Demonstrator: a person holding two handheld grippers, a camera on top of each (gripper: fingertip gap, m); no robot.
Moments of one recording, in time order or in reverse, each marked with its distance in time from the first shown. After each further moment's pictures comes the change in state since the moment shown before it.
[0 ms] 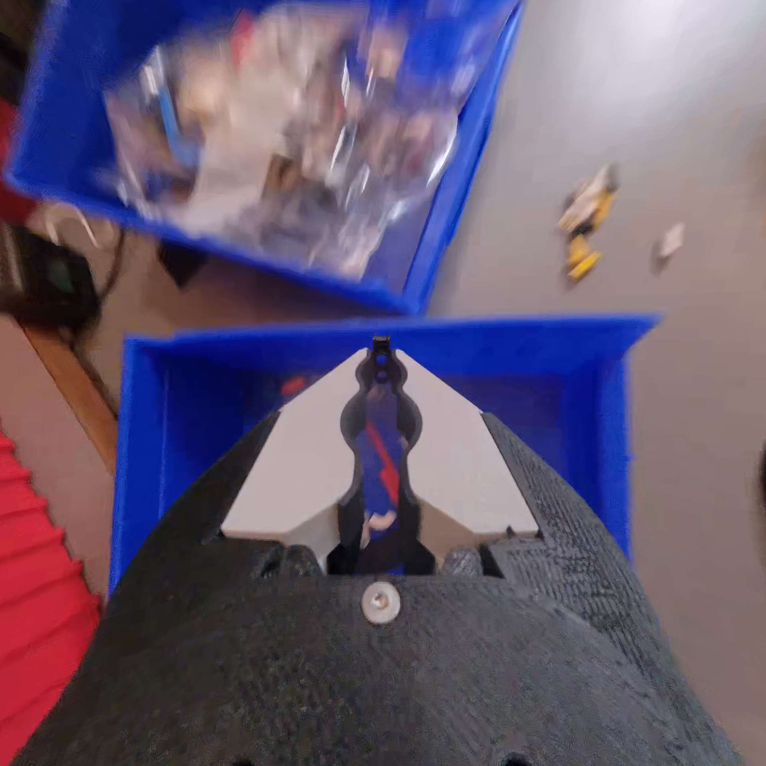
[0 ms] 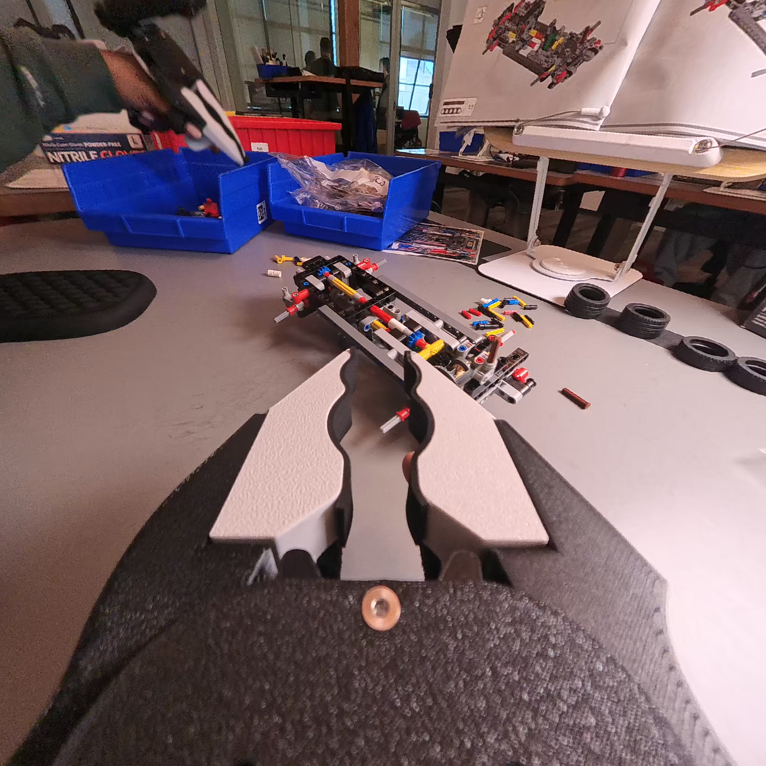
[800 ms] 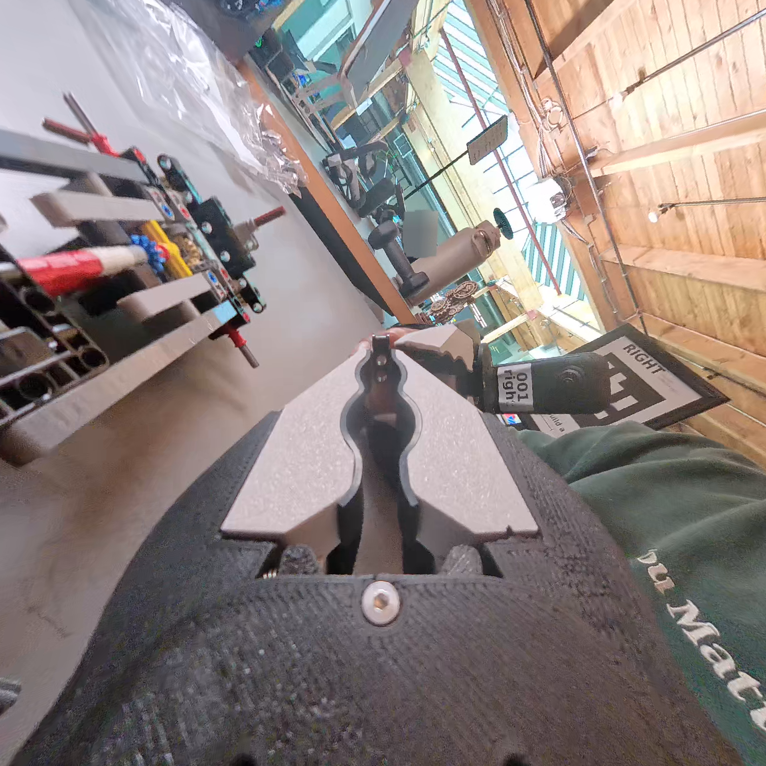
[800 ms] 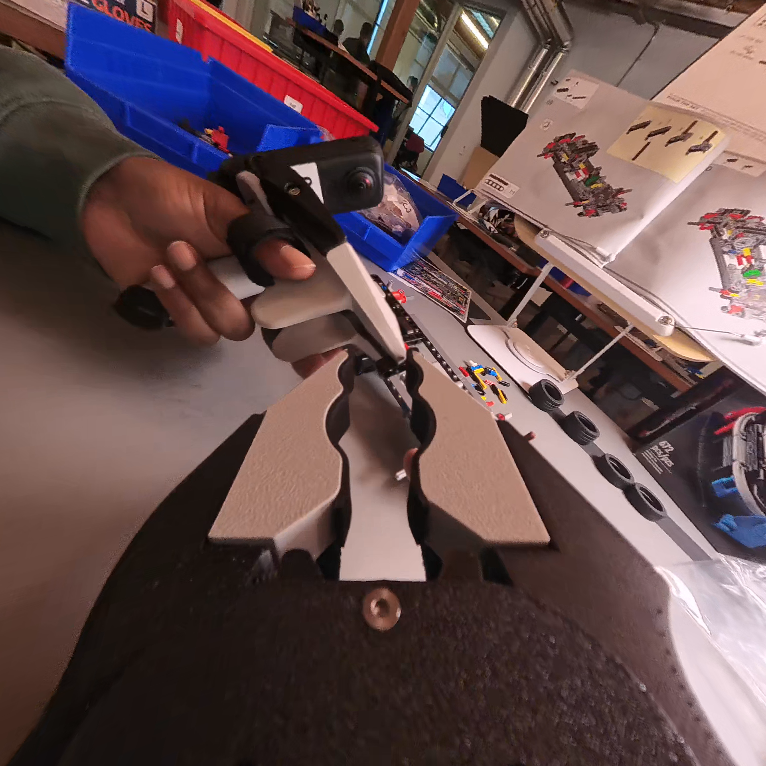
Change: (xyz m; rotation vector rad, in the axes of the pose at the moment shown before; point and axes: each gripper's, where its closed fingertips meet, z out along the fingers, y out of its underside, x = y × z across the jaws) left arm 0.443 -0.223 0.046 0.575 1.198 -0.650; right arm -0.049 -0.013 0.016 0.011 0.029 -0.440
